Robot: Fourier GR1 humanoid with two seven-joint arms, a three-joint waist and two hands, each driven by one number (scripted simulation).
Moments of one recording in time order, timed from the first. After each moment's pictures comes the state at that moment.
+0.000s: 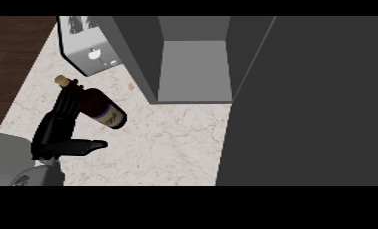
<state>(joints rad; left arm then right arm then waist) -0.10 0.18 0.22 -1.21 0.19 -0.26 -0.29 -0.64 -0.25 0.02 -2.49 -0.08 -0.16 1.03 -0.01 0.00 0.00</state>
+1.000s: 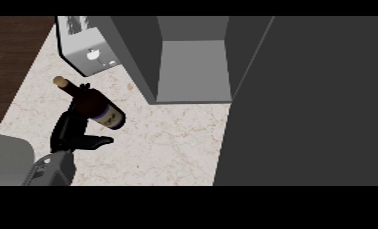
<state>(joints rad) -0.31 0.22 0.27 -0.67 0.15 -0.36 -0.57 -0.67 -0.25 0.05 -2.49 -0.06 -0.20 1.06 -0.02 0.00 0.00</state>
